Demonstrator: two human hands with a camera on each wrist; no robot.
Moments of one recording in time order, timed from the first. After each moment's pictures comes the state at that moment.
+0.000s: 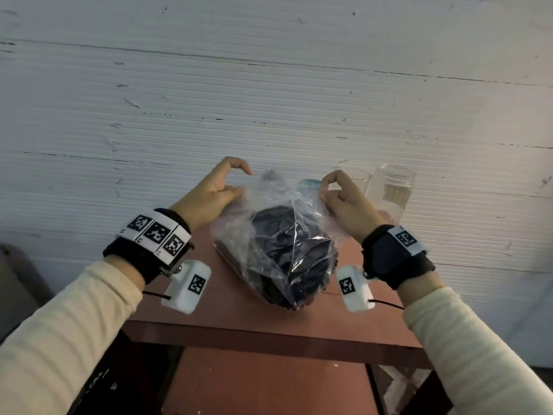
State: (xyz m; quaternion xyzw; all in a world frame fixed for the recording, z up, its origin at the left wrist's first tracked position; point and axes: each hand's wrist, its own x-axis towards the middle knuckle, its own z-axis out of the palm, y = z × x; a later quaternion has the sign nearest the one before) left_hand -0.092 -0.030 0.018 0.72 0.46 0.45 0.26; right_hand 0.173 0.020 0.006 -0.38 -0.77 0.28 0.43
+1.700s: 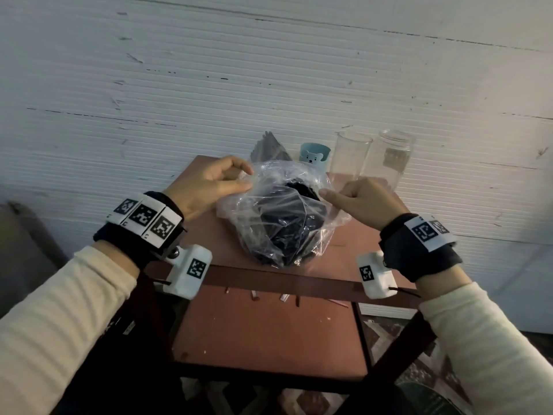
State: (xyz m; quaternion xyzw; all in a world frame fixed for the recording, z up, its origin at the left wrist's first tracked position) left_hand -0.089 -0.086 -0.015 0.62 0.48 0.44 0.43; right_hand 0.198 -0.048 -0.010 -0.51 -0.81 0.14 0.26
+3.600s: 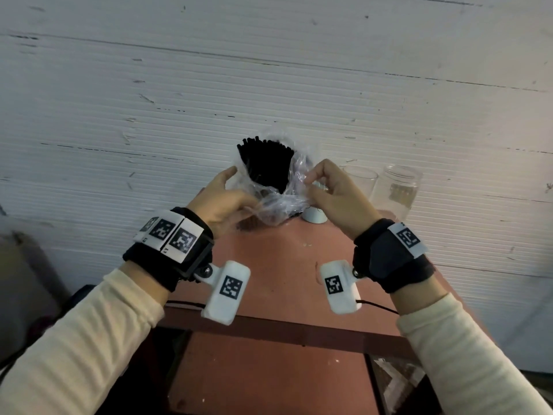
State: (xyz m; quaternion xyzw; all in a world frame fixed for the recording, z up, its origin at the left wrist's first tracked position) left_hand -0.066 -0.062 0.024 0.42 0.48 0.59 0.51; right_hand 0.131 -0.030 0.032 -0.37 -0.77 0.29 0.44
